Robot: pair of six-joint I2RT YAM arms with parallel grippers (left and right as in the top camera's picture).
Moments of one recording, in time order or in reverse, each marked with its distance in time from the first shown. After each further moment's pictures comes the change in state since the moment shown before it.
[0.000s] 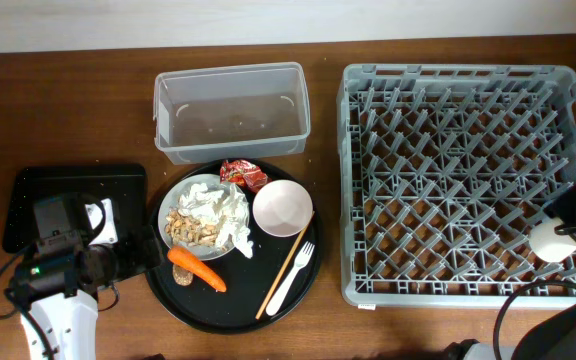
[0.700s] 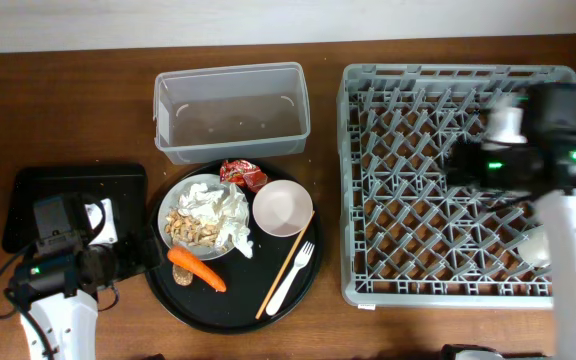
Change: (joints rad) left arm 0.000 0.000 0.000 0.001 0.000 0.000; right arm 0.631 -0.145 0.199 -0.182 -0.295 -0.215
